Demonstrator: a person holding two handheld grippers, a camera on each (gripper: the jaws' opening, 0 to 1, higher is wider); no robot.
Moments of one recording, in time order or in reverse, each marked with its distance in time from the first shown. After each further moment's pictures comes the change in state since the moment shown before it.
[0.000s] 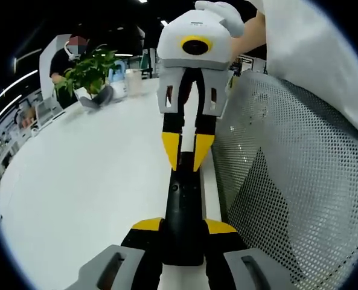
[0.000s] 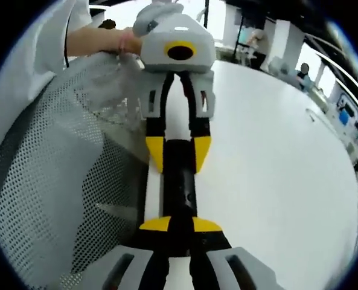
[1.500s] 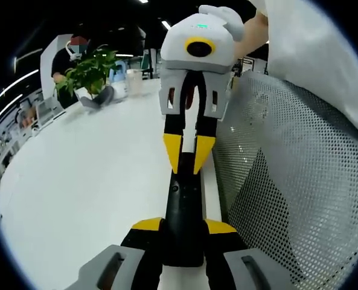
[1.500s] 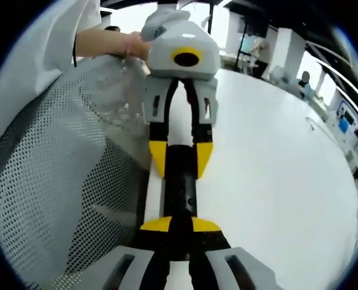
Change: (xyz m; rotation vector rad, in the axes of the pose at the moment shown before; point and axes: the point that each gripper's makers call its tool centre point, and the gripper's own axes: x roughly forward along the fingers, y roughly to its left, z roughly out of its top) left arm 0.000 -0.001 0.001 -0.003 -0.003 0.004; right arm 0.002 0.002 0.006 -0.066 -0.078 -0.022
